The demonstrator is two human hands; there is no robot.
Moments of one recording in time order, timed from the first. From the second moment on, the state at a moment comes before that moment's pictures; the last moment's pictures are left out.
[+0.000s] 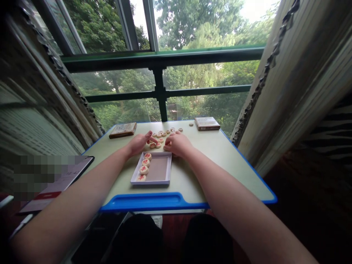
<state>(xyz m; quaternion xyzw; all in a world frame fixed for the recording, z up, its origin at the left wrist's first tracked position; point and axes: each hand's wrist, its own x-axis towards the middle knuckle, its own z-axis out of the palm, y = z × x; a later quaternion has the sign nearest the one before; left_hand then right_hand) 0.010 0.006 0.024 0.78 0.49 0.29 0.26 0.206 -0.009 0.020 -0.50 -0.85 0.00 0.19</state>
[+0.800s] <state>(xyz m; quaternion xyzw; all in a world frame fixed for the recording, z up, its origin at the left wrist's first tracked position) 0.012 0.007 0.025 0.80 0.45 0.34 0.23 0.235 -0.028 0.058 -0.56 -0.80 0.23 0.03</state>
